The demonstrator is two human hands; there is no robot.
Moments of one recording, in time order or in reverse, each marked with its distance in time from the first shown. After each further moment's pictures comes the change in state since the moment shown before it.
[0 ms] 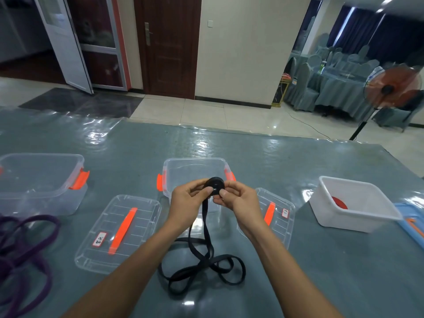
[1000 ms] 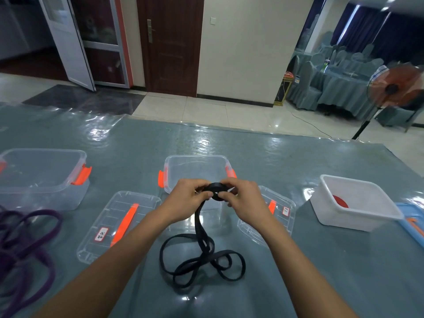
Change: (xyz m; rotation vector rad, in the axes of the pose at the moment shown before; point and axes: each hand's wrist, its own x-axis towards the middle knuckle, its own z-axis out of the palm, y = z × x) left_hand 0.009 0.015 -0.022 0.476 -0.327 0.065; right_hand 0.003 -0.016 -0.012 -0.798 -0.110 -0.254
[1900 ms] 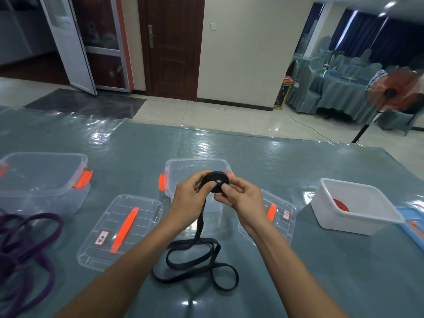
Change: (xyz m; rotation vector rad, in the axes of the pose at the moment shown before) left_hand -0.001 0.010 0.018 -0.306 0.291 0.086; right_hand -0.005 -0.014 0.012 0.976 0.102 0.245
